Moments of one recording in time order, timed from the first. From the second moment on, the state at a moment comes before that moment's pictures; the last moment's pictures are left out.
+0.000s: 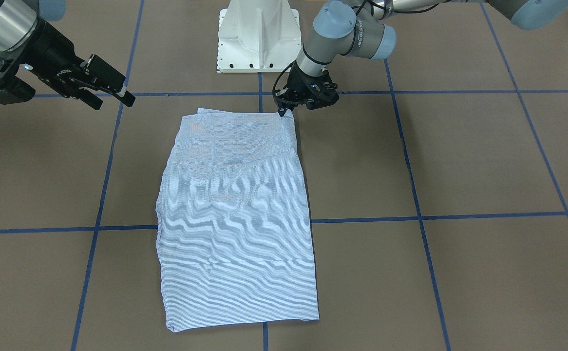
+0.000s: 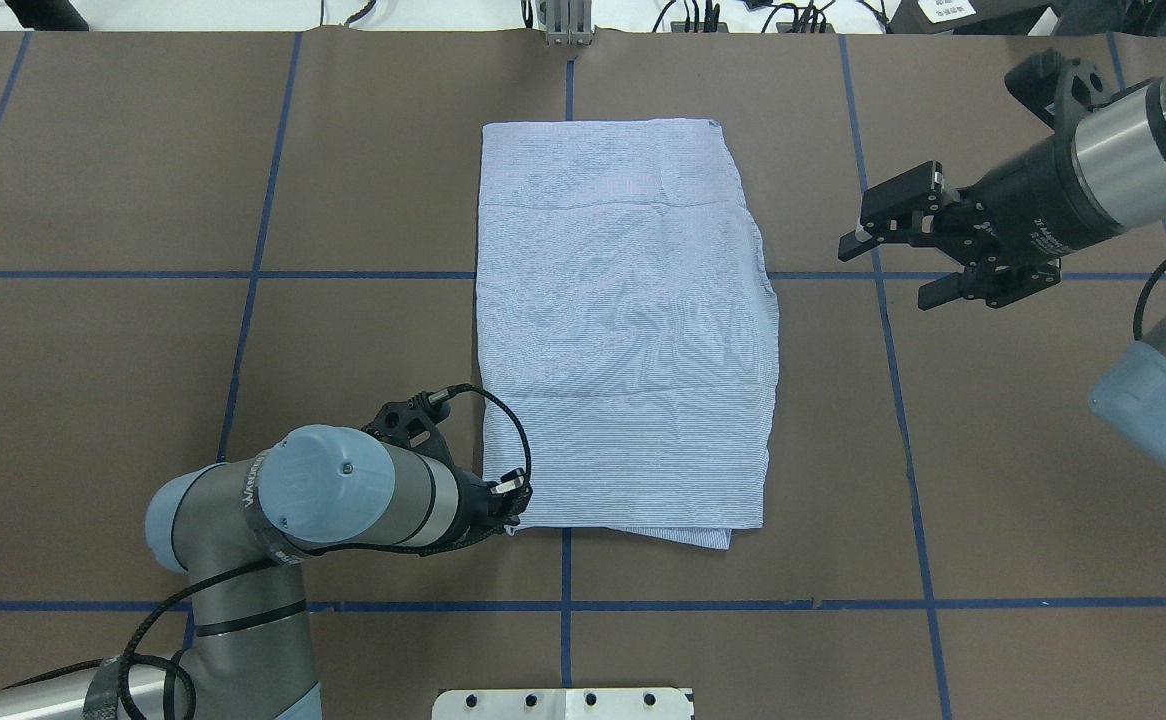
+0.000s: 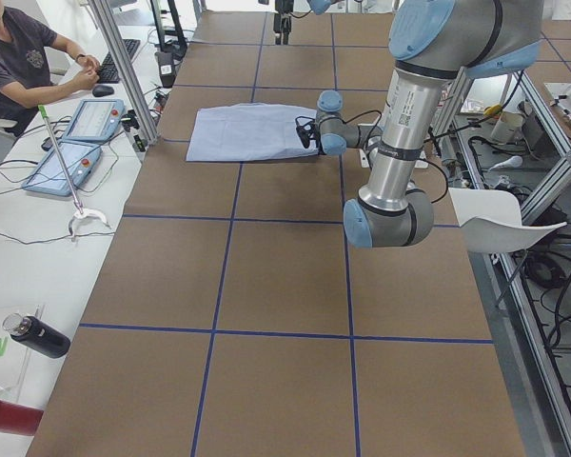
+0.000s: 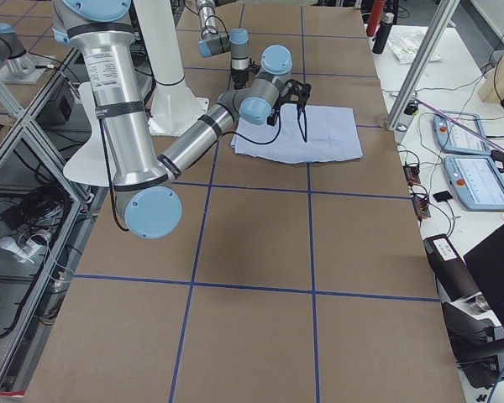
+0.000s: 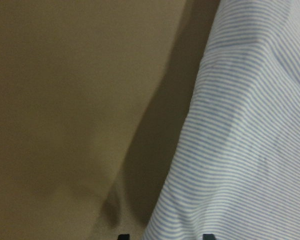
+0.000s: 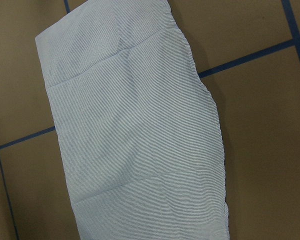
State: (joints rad) left arm -0.30 -2.04 -1.76 -2.02 -1.78 -1.87; right arm 0.96 -1.34 2.07 -1.25 2.38 1.43
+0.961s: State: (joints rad) left arm -0.31 -2.04 -1.77 -2.02 -1.78 -1.88; right arm 0.56 -1.32 2.01 -1.26 2.00 1.76
